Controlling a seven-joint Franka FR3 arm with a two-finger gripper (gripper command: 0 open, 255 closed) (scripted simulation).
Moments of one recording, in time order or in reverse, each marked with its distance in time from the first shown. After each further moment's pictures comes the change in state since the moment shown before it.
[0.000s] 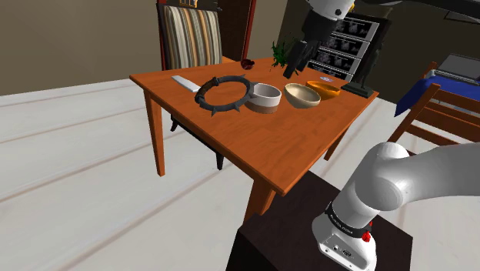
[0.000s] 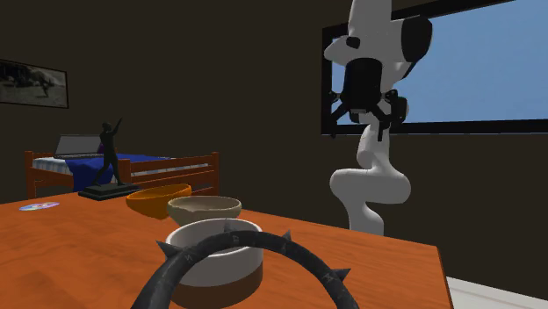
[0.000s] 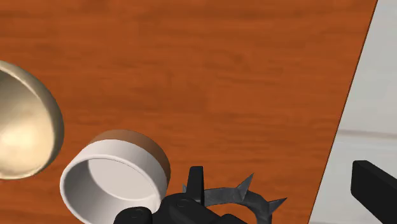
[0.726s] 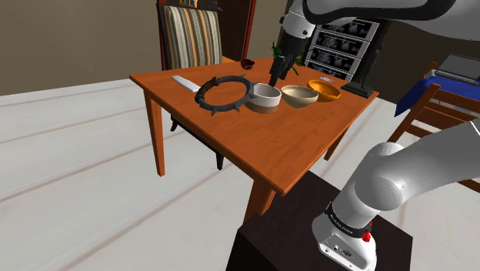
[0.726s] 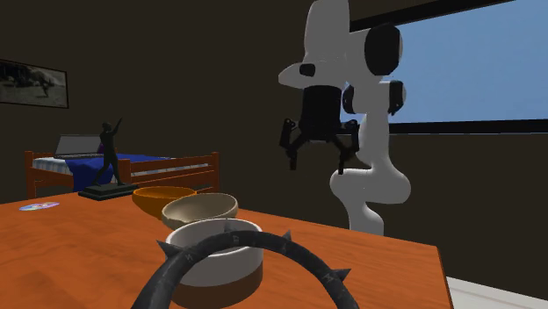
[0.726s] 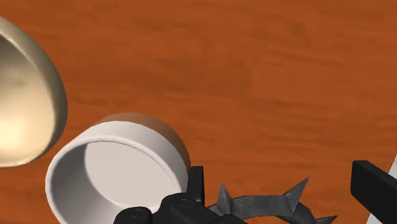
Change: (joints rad) arm -0.007 0.272 -0.125 0.036 -0.040 0.144 -0.180
